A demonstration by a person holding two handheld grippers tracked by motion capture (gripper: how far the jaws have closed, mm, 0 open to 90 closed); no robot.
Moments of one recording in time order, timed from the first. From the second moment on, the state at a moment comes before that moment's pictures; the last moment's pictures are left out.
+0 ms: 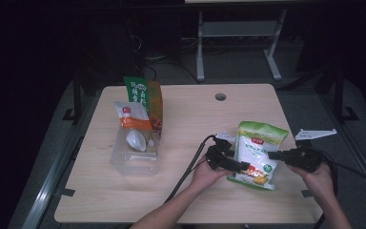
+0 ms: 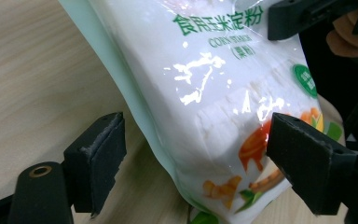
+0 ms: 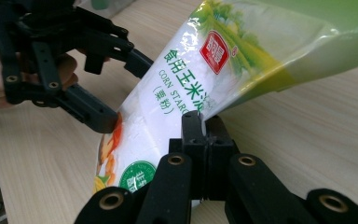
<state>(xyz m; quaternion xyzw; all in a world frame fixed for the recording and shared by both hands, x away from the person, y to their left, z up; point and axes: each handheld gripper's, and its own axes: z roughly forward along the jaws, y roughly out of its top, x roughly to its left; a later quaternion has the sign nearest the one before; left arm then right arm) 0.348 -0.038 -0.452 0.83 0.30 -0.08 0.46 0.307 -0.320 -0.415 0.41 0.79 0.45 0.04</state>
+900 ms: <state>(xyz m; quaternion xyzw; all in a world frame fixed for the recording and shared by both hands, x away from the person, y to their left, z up) 0.335 0.015 -0.428 0.81 0.28 -0.05 0.52 0.288 -0.262 -0.384 0.35 0.81 0.47 0.07</state>
